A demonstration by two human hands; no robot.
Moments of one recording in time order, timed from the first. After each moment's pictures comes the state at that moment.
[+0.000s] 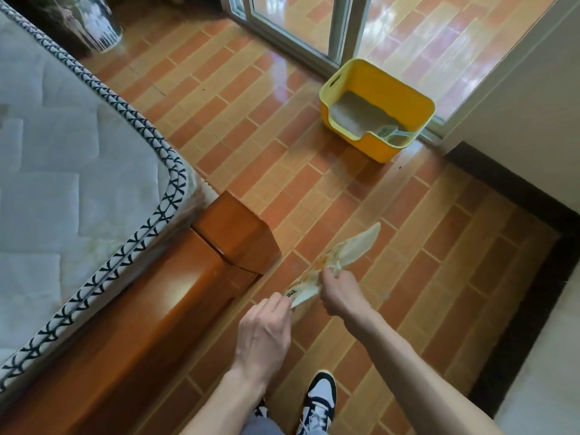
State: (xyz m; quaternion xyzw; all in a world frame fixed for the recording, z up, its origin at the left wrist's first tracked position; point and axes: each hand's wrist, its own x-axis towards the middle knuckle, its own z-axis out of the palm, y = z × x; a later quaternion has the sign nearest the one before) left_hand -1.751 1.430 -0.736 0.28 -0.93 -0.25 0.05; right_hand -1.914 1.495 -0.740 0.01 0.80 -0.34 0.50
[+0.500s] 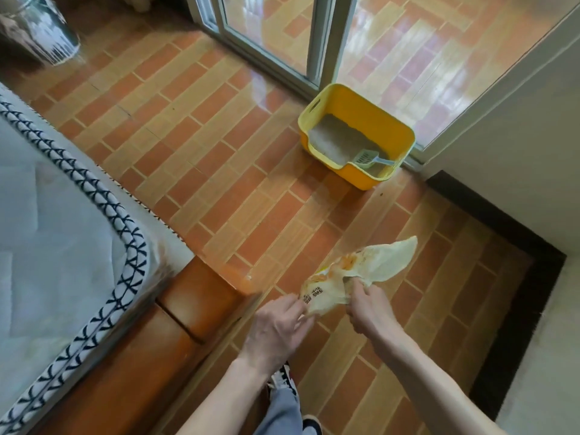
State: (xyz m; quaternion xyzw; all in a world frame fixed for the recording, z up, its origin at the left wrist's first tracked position) left_hand -1.887 1.351 -0.775 0.15 -0.93 -0.32 0.08; right_hand -2.041 1.474 -0.727 0.05 0.83 -0.37 0.42
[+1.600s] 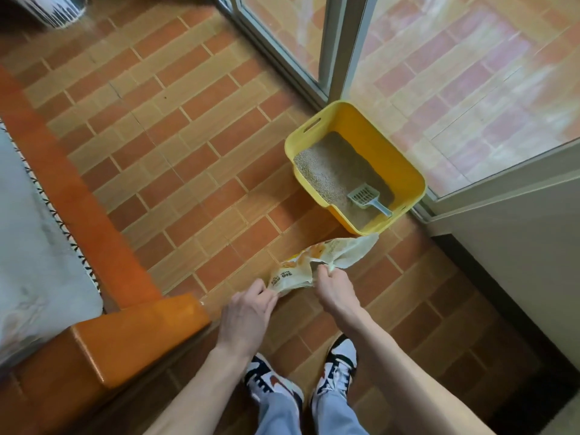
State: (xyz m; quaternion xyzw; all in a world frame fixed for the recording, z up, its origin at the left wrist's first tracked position) left_hand -2.134 1.330 -0.839 0.39 -0.89 -0.22 -0.02; right_hand -2.315 1.394 -0.821 -0.08 0.84 -0.22 0.49
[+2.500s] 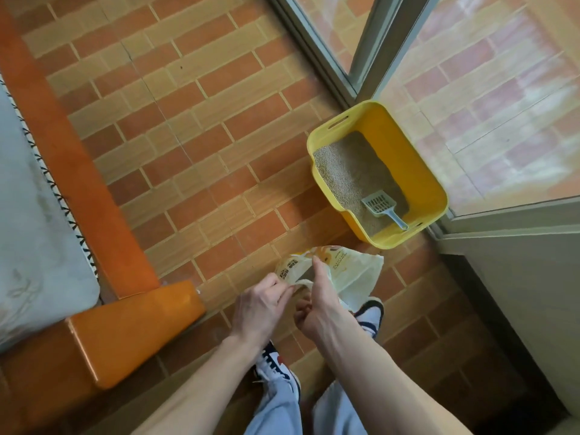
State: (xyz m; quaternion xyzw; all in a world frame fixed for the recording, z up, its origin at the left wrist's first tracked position) left_hand -2.146 1.308 -0.869 0.42 -0.85 -0.31 0.03; right_hand -2.268 1.335 -0.840 0.41 0.68 -0.38 0.47
